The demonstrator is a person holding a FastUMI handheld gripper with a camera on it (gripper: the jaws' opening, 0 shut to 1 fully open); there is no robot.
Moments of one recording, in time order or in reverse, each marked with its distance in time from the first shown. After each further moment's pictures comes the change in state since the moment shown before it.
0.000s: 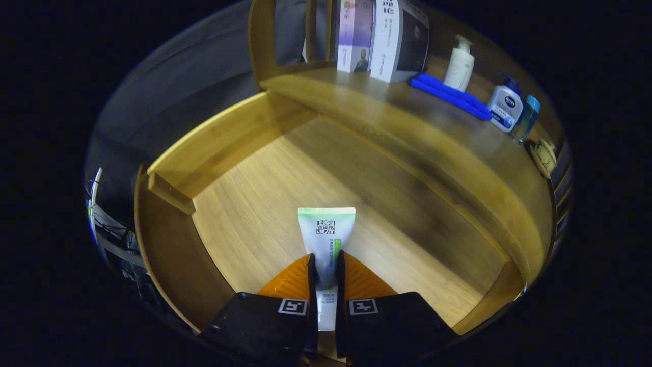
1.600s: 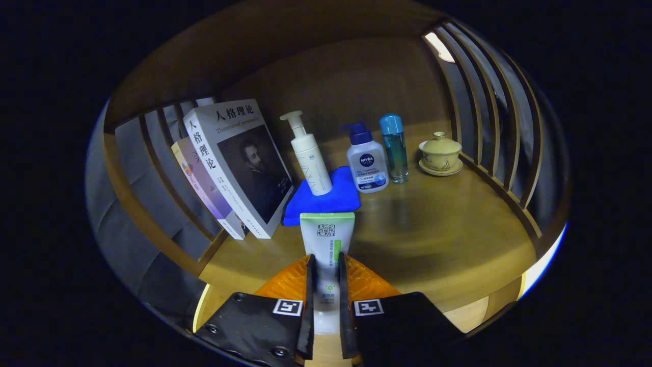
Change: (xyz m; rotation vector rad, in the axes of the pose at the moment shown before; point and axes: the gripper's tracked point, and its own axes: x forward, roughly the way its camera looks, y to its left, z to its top) arm -0.059 -0.145 0.133 0.688 -0.516 -0.270
